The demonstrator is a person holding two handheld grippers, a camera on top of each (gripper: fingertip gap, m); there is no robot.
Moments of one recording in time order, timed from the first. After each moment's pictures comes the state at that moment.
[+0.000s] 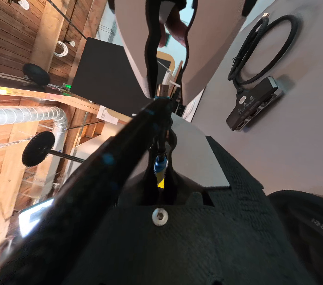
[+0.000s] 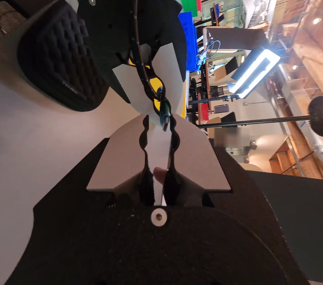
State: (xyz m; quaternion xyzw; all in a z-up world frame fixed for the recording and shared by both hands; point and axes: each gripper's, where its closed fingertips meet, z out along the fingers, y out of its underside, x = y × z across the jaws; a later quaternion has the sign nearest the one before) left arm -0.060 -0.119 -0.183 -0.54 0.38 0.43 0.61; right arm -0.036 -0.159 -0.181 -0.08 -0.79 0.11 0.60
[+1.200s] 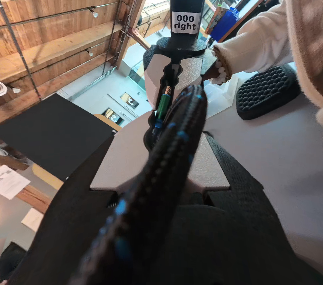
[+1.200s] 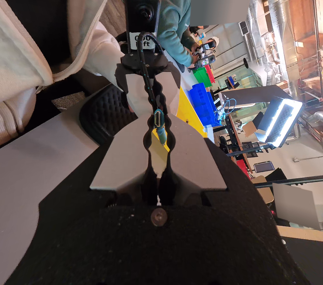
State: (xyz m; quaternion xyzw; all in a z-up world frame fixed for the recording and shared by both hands) left arm 0.003 -0.165 -0.162 -0.46 0.43 0.10 0.77; right arm -0.004 -0.189 -0.159 0.00 -0.78 0.34 0.53
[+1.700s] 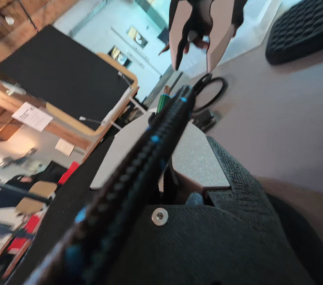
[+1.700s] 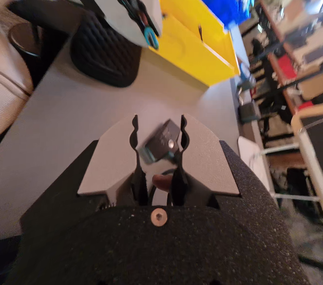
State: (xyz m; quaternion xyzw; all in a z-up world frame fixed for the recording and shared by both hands) left arm -0.047 -0.150 -0.203 -0.61 0.36 0.21 0.68; right arm 0.015 -0.098 -0.214 -0.28 -0.80 0.27 0.45
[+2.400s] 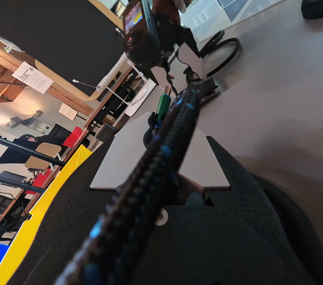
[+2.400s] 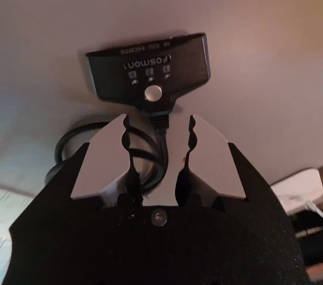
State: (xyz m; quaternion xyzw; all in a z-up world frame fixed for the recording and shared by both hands) left arm -0.070 -0.138 -0.246 -0.67 0.31 0.23 0.64; right arm -0.038 0.009 -0.334 -0.13 -0.99 0.00 0.06
